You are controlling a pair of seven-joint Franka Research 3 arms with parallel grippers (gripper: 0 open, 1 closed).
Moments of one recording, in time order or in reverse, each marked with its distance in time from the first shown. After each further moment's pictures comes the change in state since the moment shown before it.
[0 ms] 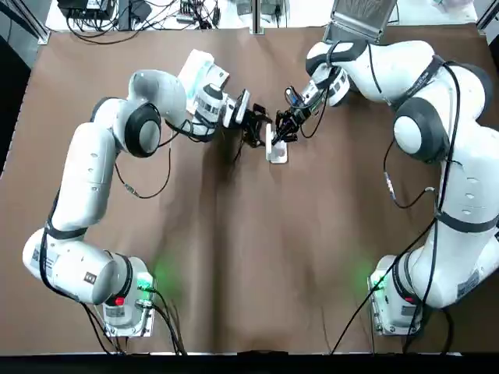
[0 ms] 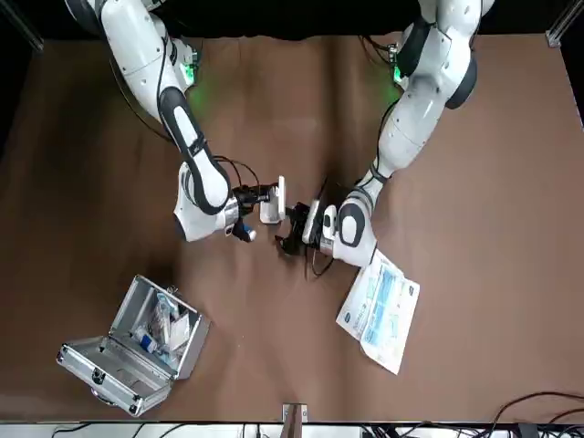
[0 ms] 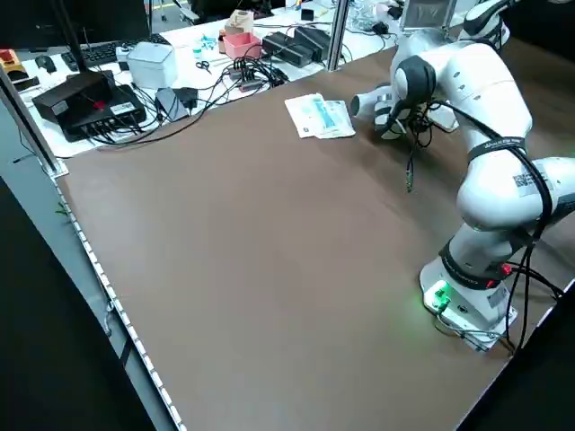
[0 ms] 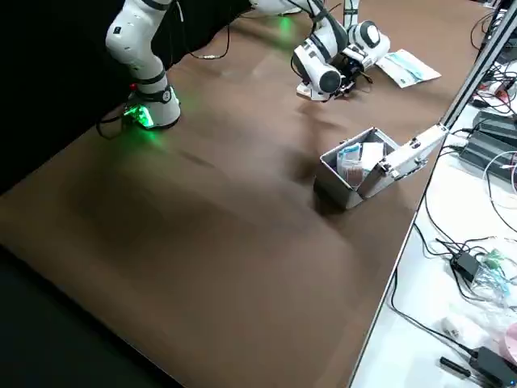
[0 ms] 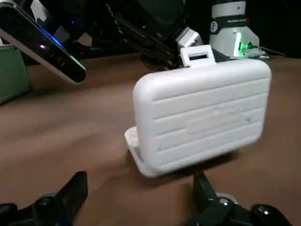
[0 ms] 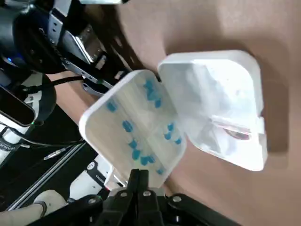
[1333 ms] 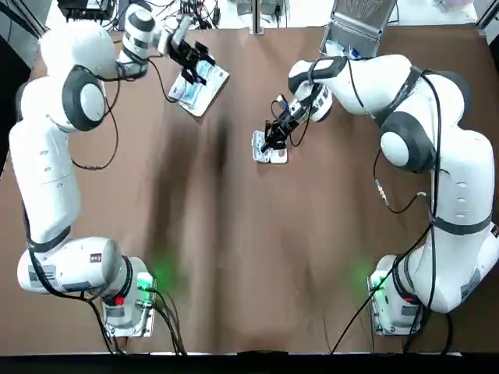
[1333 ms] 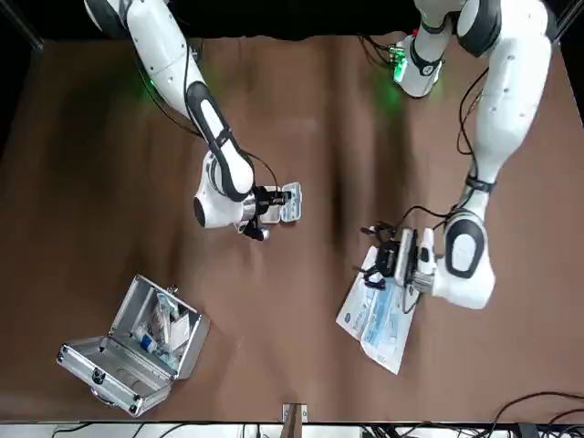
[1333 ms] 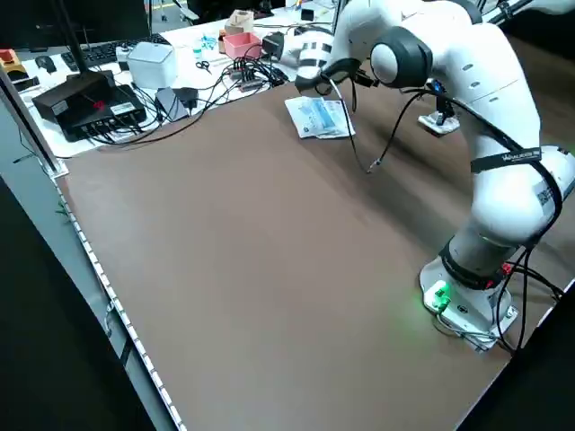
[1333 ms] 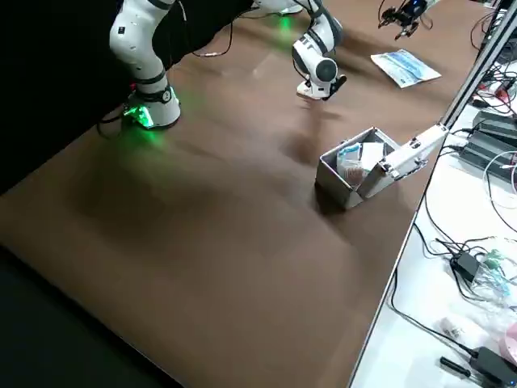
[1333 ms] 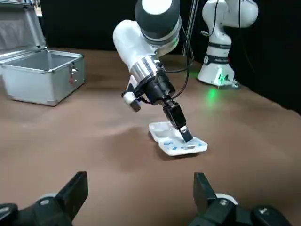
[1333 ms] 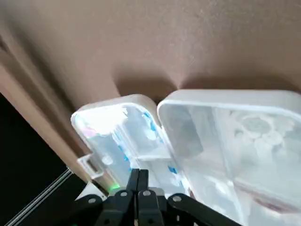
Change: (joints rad) left arm 0.424 -0.326 0.013 -0.013 0.367 -0.372 -0.459; right arm 0.135 0.054 0.001 0.018 0.053 0.260 0.002
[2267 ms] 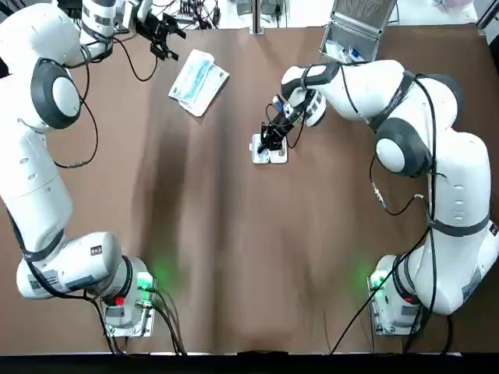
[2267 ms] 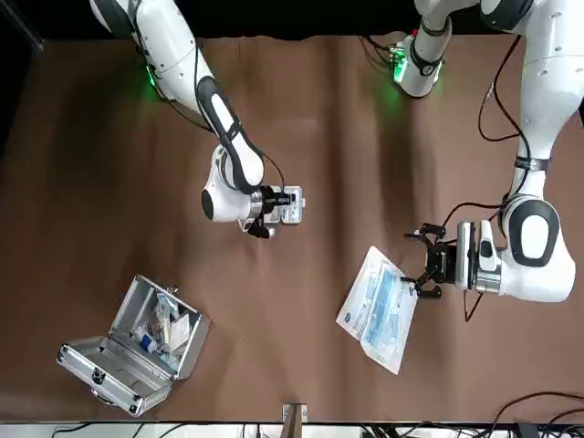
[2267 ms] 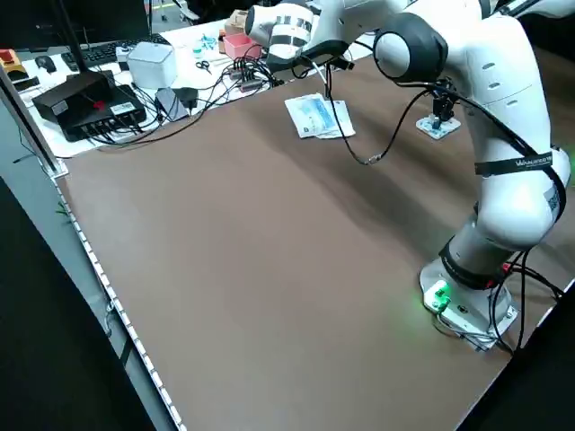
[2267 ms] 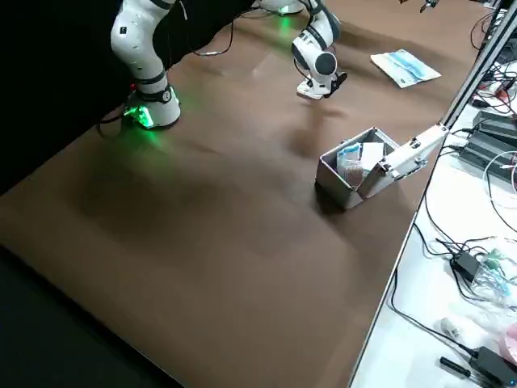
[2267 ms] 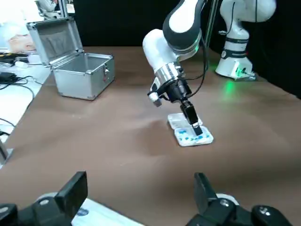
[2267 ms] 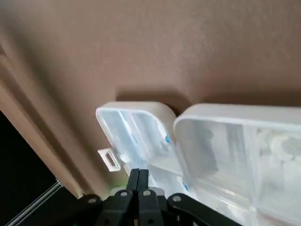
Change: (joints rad) left arm 0.130 -0.109 0.005 -0.003 0.027 -0.021 -0.021; right arm 0.042 0.008 -0.003 0.019 0.000 0.081 0.000
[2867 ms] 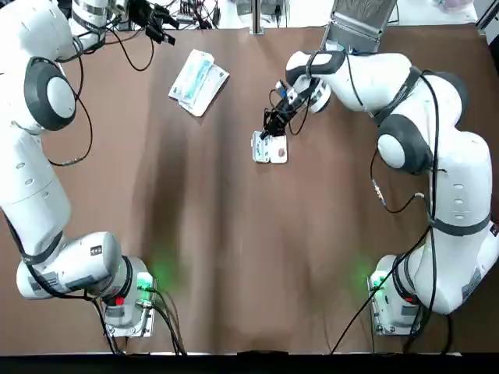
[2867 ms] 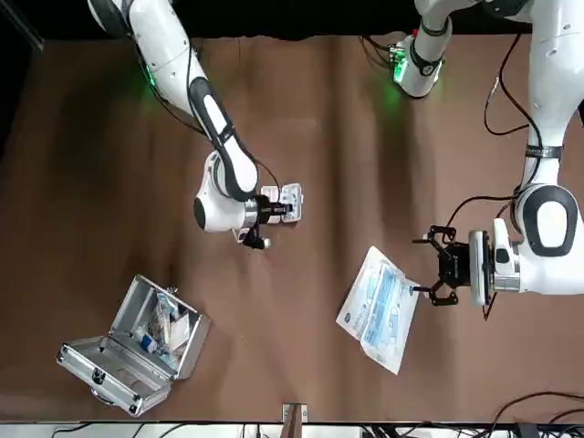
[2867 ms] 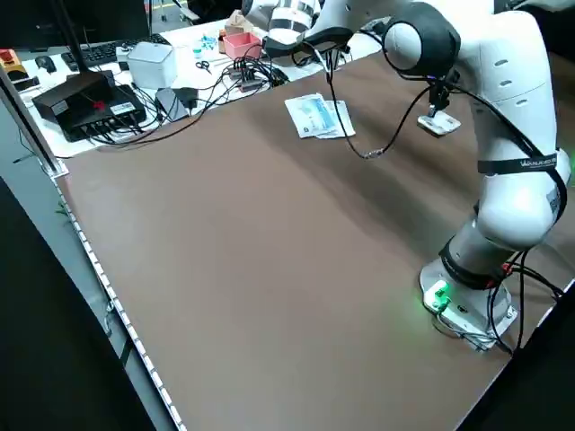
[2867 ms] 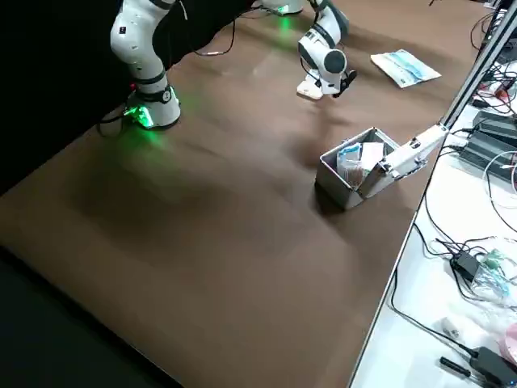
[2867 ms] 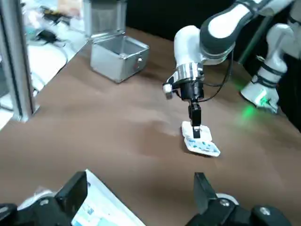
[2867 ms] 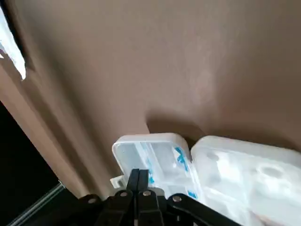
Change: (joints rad) left arm 0.001 -0.065 0.013 -0.001 0.010 0.058 -0.420; right arm -0.031 -0.013 -0.064 0.084 -0.102 -0.110 0.061
